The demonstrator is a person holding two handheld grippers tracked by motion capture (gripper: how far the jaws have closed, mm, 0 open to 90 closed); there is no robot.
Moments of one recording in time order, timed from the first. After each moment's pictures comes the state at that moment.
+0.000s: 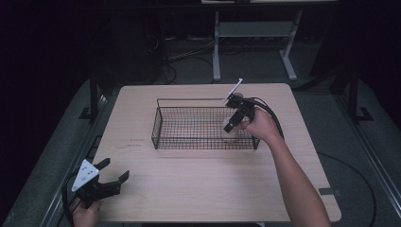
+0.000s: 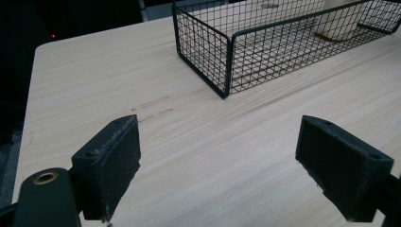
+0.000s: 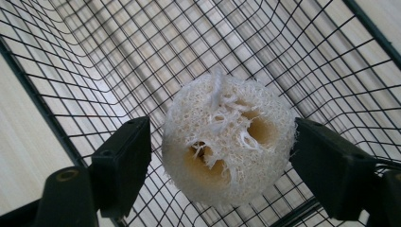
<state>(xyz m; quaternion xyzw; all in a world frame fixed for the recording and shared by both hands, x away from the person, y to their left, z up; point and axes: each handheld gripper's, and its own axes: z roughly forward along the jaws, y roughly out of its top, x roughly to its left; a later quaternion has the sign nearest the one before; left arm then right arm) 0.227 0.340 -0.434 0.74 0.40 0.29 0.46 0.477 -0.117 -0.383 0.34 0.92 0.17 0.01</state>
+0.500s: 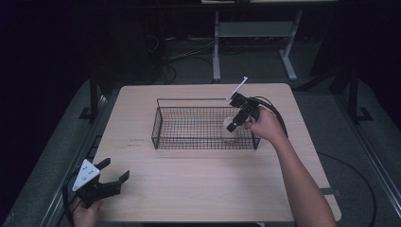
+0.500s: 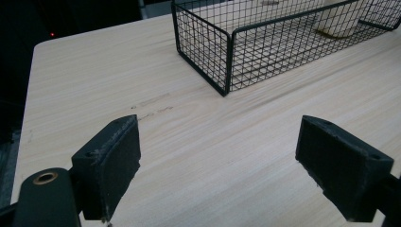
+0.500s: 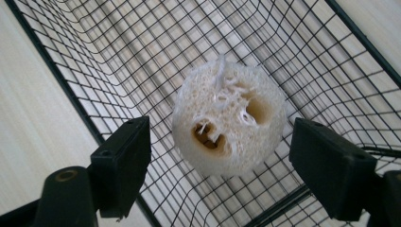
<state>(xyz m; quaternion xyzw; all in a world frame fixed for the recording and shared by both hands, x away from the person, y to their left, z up) 0.228 0.340 -0.436 0.74 0.40 0.29 0.45 0.468 -0.128 -0.371 0.33 0.92 0.19 0.01</state>
